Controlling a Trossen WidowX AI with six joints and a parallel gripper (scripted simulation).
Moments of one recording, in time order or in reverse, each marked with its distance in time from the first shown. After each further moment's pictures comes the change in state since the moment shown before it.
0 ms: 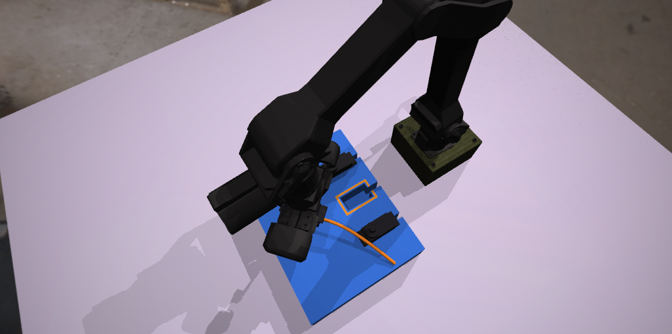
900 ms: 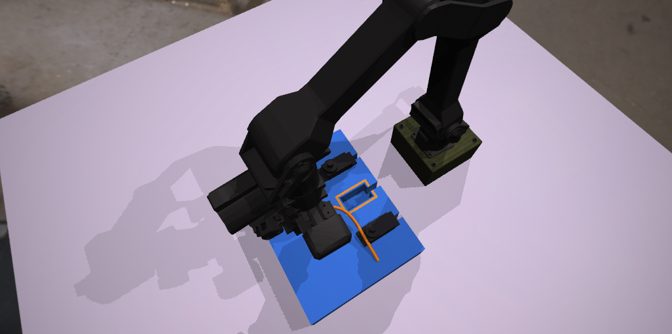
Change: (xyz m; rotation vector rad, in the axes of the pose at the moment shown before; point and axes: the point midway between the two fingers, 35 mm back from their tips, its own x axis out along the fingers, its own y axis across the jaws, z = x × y) arm 0.000 0.000 0.000 -0.807 0.000 0.000
